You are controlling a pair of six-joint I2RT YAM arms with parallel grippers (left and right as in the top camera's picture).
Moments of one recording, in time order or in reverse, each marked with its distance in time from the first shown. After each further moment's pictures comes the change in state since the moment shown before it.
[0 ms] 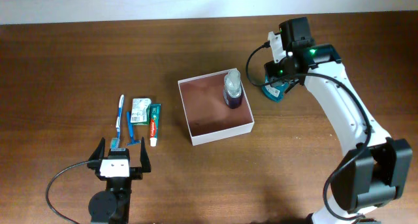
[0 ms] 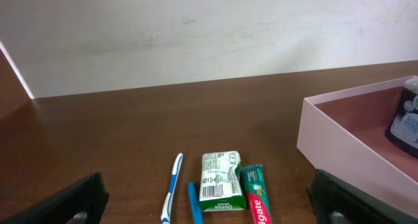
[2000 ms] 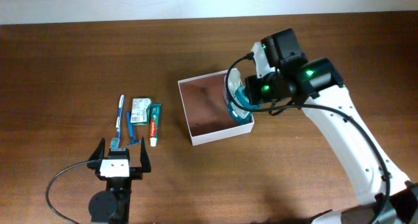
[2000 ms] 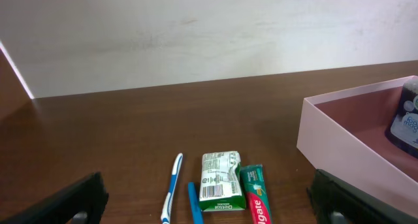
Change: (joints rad) left arm 0.000 0.000 0.000 0.000 0.000 0.000; right arm 0.196 -0.202 -0.006 -0.181 -0.193 0.304
